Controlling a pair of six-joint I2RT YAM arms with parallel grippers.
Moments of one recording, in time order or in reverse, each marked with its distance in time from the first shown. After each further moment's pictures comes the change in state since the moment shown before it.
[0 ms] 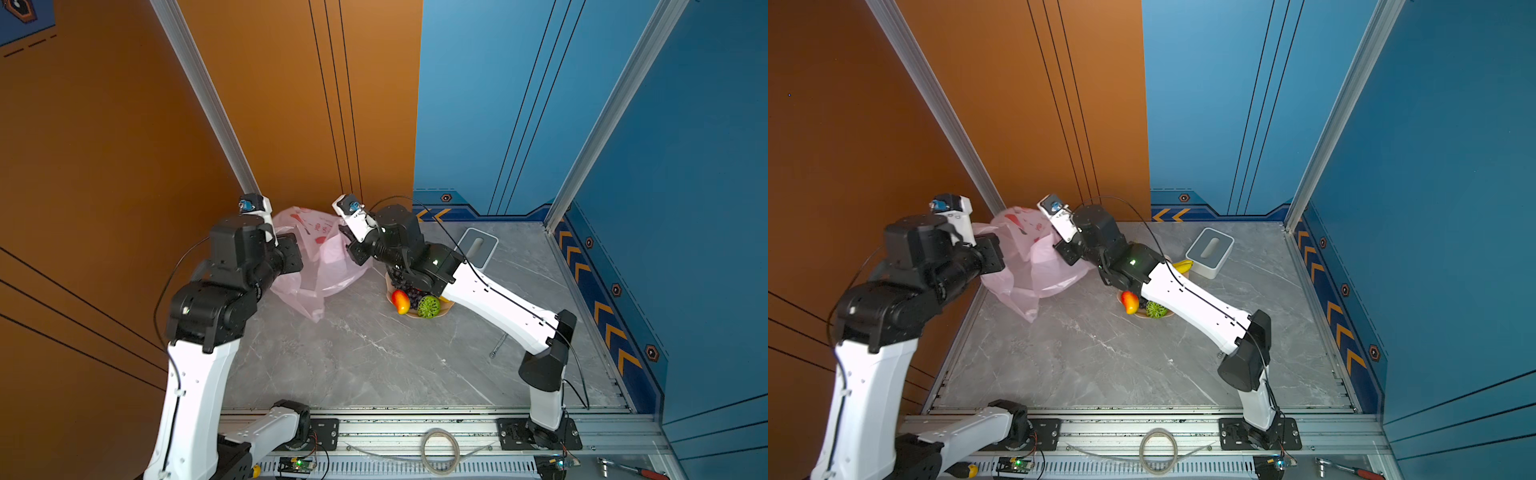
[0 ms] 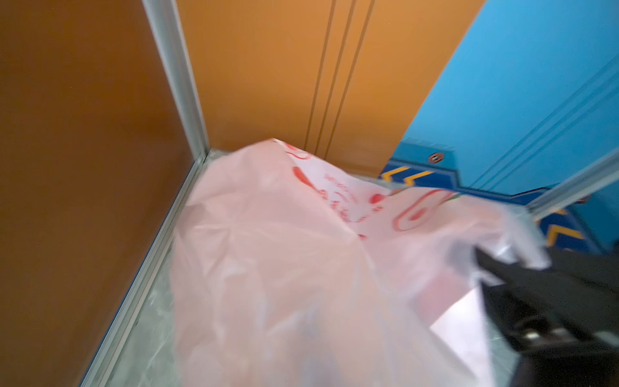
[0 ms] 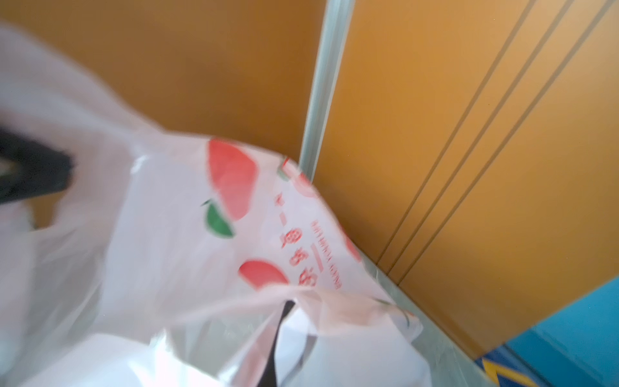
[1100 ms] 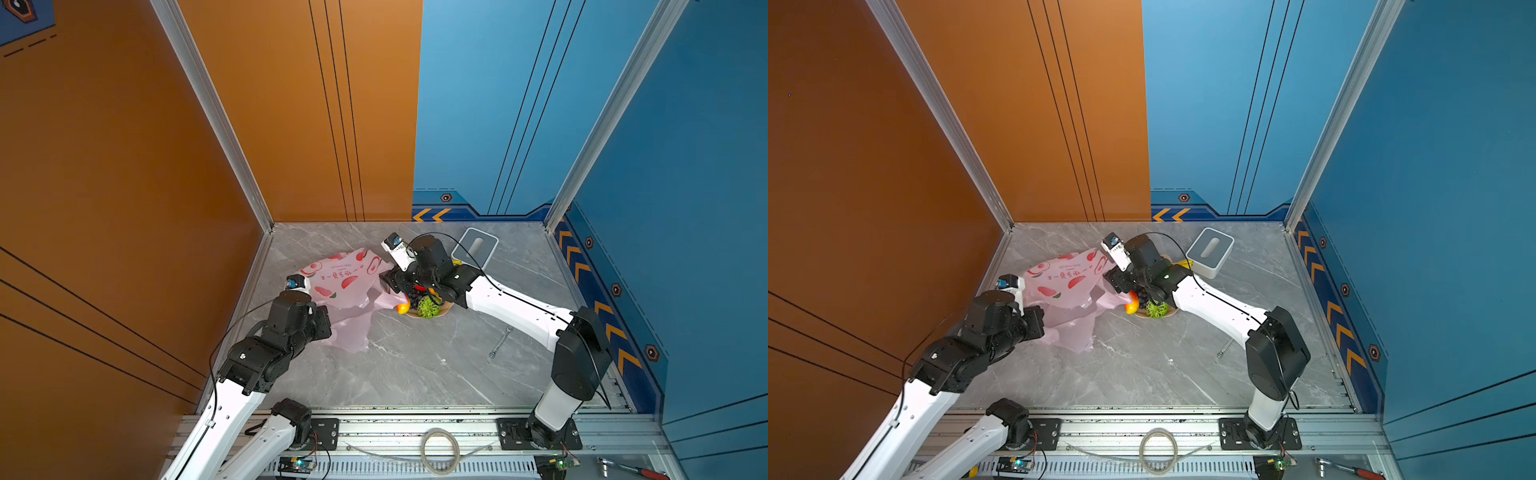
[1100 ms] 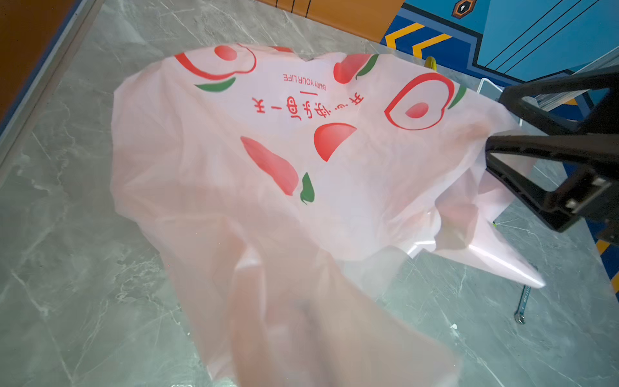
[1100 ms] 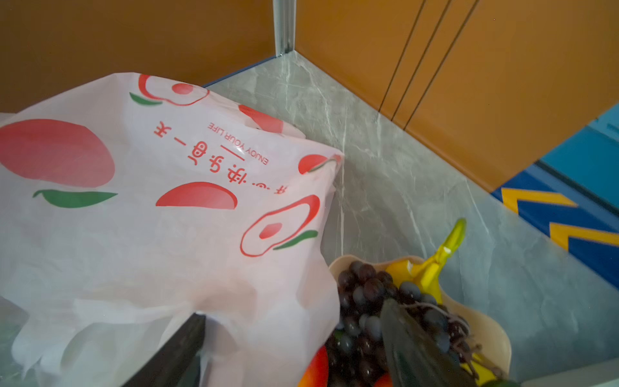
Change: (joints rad) left arm -0.145 -0.361 -0.870 0.173 0.077 -0.250; right arm -0.242 -0.169 -0.634 0.040 -0.164 0.151
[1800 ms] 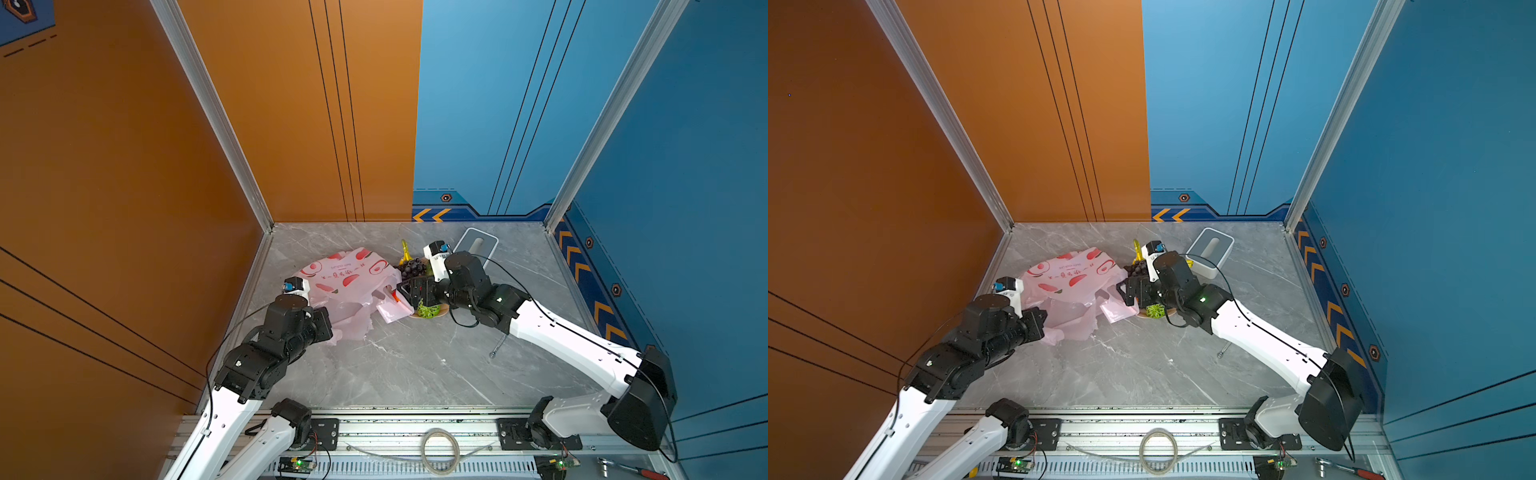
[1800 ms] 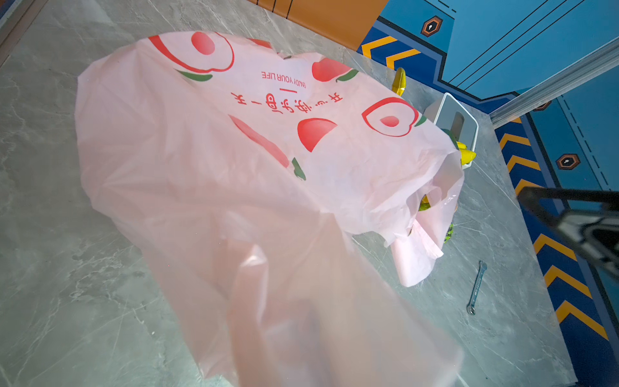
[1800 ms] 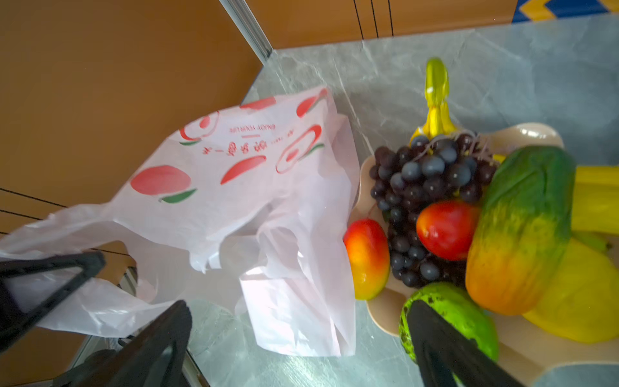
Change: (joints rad) left arm -0.006 -0.030 -0.008 0.022 0.062 -0.064; right arm 0.003 -0.347 -0.295 -0.074 -0.040 0.589
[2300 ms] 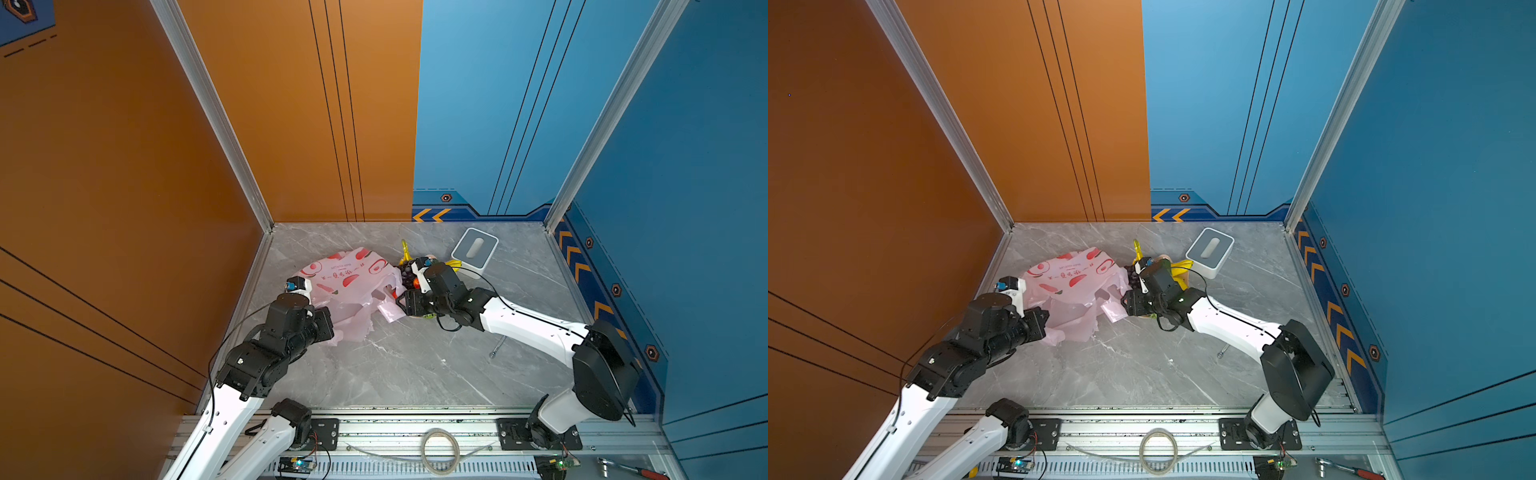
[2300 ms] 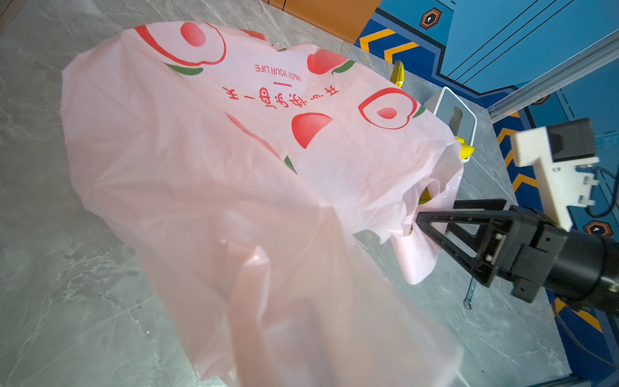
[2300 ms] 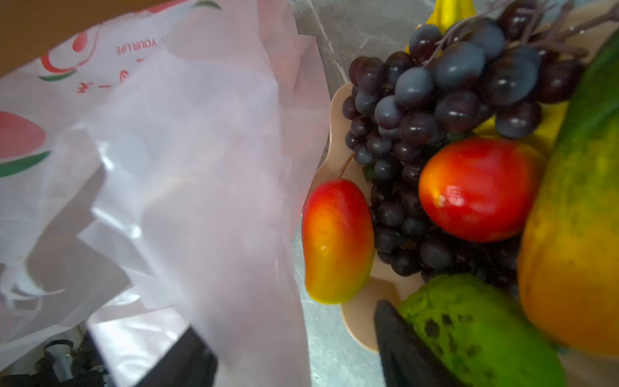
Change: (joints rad) left arm 0.000 0.015 0.000 0.001 0.016 0.000; right arm 0.001 0.215 -0.026 0.082 -0.001 0.005
